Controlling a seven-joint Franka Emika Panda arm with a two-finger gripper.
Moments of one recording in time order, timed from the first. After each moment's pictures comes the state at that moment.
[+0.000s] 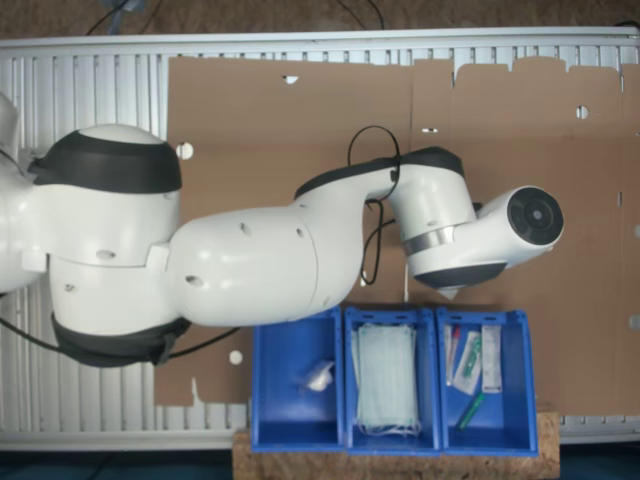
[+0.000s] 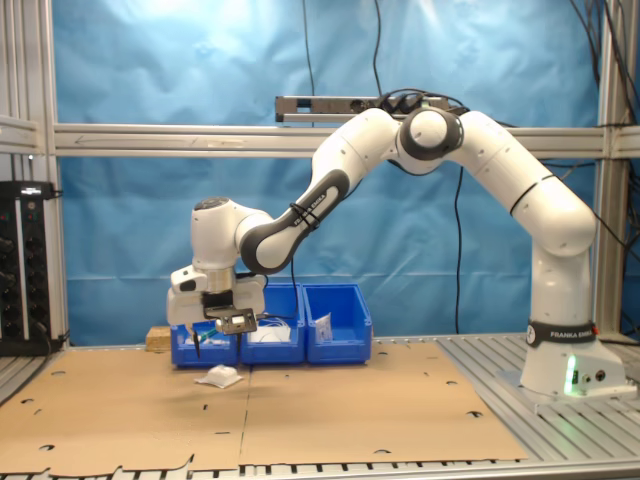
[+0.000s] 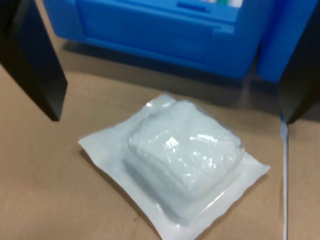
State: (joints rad) arm -0.41 0.80 0.34 -1.52 -0.60 2.23 -0.78
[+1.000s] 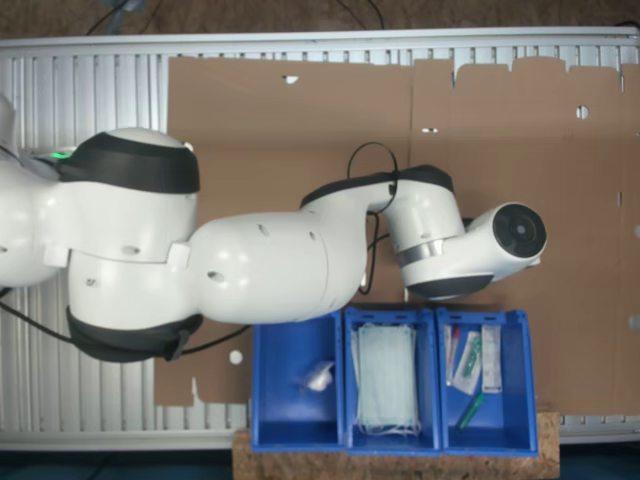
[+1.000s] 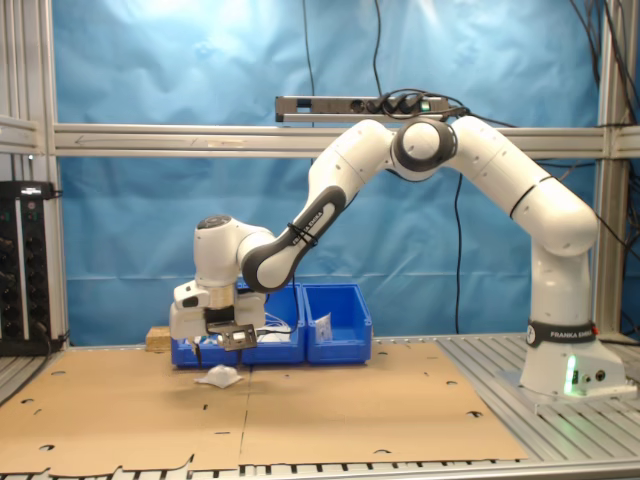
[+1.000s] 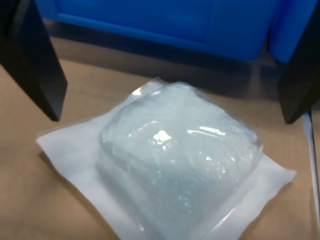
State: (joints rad) arm -0.37 0.85 0.24 -1.51 -0.60 2.31 -0.78
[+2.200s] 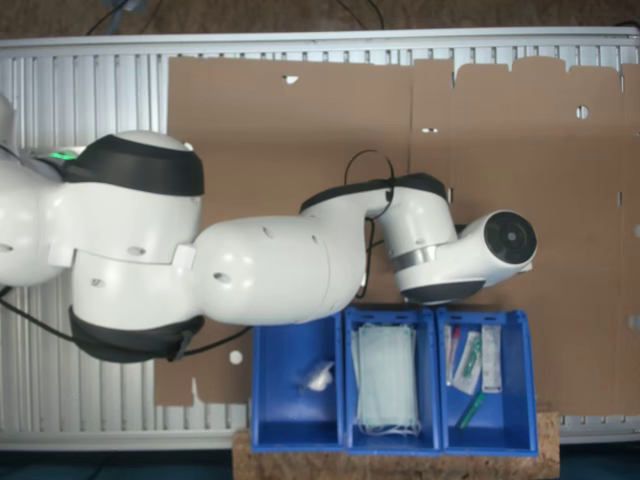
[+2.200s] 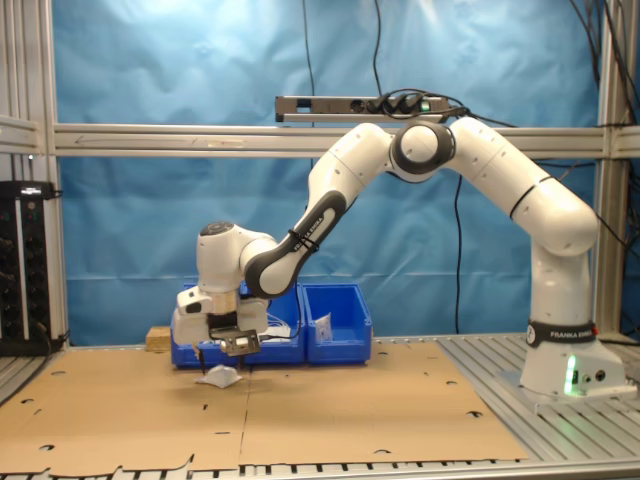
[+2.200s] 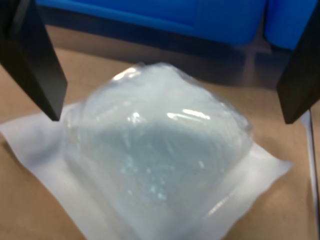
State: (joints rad) arm -0.36 0.86 0.21 -1.52 -0.60 2.34 -0.78
